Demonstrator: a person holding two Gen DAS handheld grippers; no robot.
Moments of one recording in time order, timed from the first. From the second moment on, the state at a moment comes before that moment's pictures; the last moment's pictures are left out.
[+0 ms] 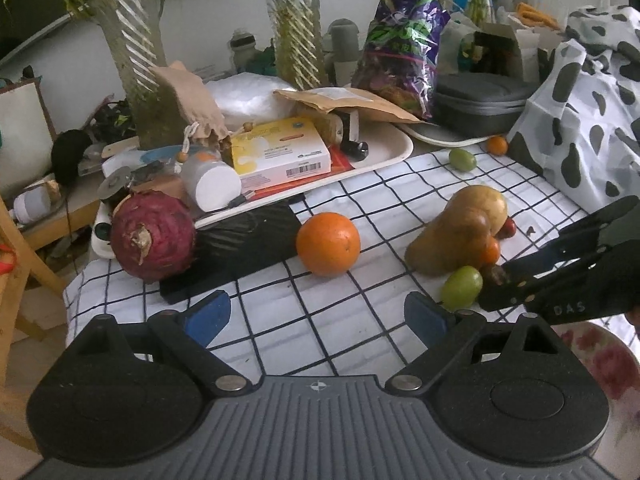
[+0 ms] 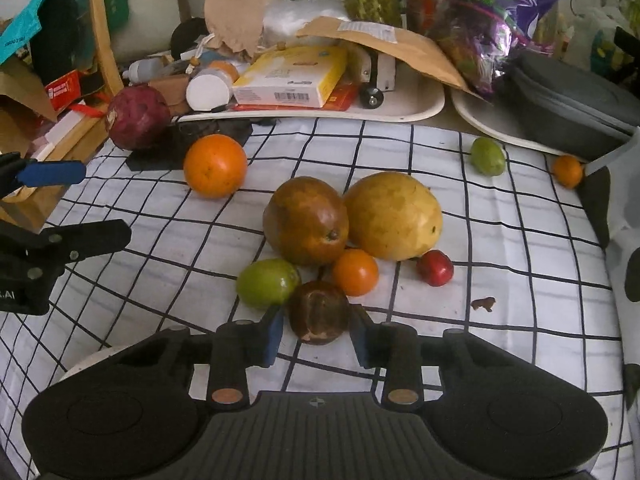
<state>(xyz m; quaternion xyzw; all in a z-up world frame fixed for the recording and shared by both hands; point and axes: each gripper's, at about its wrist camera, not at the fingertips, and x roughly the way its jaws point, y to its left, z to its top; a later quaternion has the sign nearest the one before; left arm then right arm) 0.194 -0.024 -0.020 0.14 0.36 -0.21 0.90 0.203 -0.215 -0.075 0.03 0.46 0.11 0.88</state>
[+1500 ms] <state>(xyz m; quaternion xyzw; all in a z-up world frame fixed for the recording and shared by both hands) 0.239 -0.057 -0.042 0.18 0.31 -0.22 0.91 0.183 -0.245 -0.039 0.06 0.41 0.08 0.90</state>
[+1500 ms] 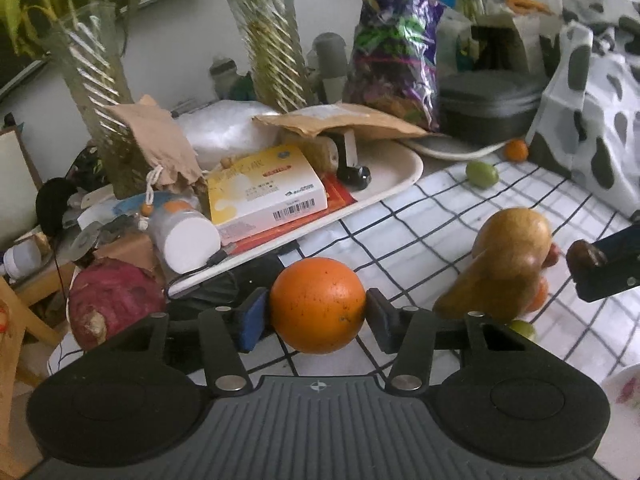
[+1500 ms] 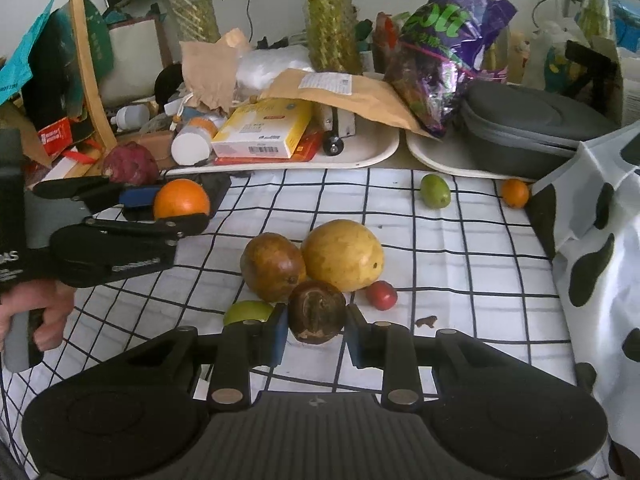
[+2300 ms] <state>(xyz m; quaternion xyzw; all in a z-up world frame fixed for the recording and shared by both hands) 0.128 -0.040 0.001 0.15 0.31 -0.27 0.90 0.107 -0.241 -0.020 0.10 0.40 0.10 0.91</state>
